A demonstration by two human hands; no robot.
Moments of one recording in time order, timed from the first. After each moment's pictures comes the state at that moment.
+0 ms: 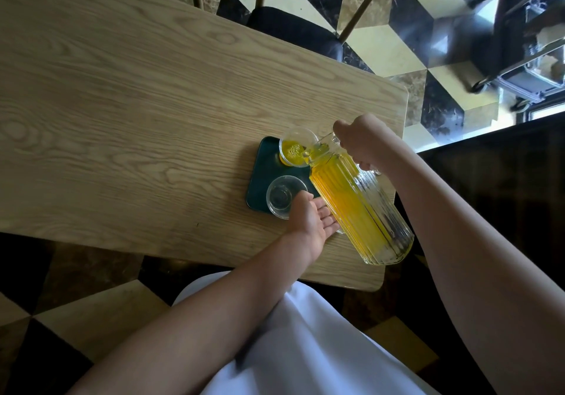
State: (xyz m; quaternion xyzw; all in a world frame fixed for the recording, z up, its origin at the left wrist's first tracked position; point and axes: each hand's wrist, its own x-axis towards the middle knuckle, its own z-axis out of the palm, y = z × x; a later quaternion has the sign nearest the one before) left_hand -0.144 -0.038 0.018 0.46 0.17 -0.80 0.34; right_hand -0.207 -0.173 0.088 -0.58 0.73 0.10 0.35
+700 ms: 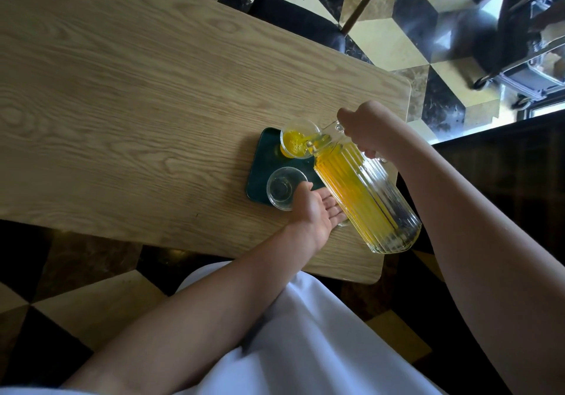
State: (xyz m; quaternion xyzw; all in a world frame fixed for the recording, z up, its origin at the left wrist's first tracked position) left_hand -0.147 -0.041 0.020 0.42 0.19 -0.81 0.36; right_hand -0.203 -0.184 0.081 -0.55 0.76 0.16 0.30
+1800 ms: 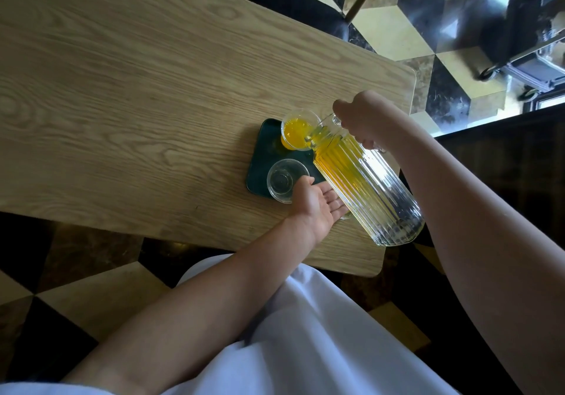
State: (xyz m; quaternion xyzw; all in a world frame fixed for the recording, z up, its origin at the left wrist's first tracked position) left_hand -0.153 -0.038 0.009 0.39 0.23 -0.81 0.37; right_hand -0.197 -0.186 0.076 -0.55 0.75 0.18 0.32
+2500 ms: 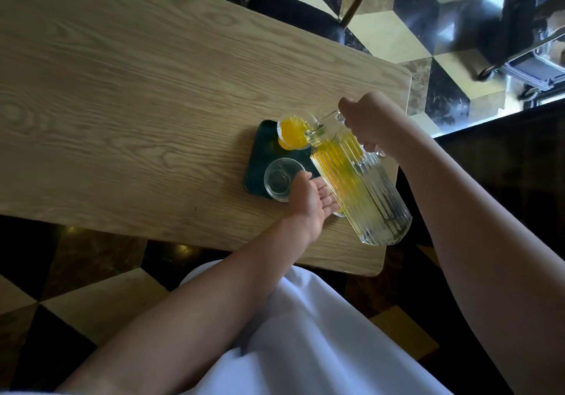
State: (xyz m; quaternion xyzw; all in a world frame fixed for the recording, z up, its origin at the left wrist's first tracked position) left_hand -0.156 -0.034 -0.004 0.46 0.14 -0.79 0.38; right_hand -0.217 -0.163 0.100 -0.59 0.73 0.07 0.34
